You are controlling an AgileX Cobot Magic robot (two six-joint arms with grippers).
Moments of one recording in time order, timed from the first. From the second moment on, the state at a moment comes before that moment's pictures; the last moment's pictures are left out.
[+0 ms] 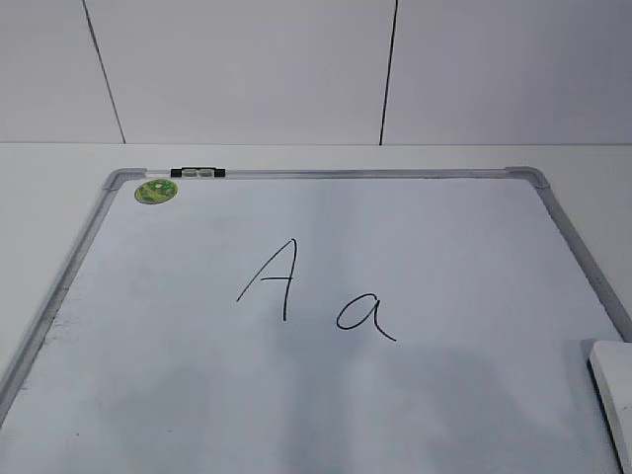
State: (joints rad) left arm -0.01 0.01 -0.51 -0.22 1.11 0.16; right arm -0.03 -0.02 -0.50 -0.02 1.15 -0.02
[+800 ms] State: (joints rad) left arm -0.01 0.01 -0.51 -0.22 1.11 0.16; right arm -0.02 0.04 -0.50 0.02 1.15 -0.02
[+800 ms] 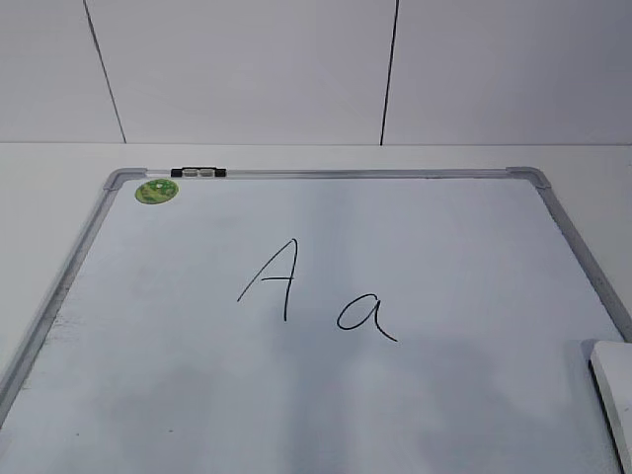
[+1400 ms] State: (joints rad) left arm -0.01 0.01 -0.51 -0.22 1.11 0.16; right arm 0.00 0.30 -0.52 0.01 1.03 -0.02
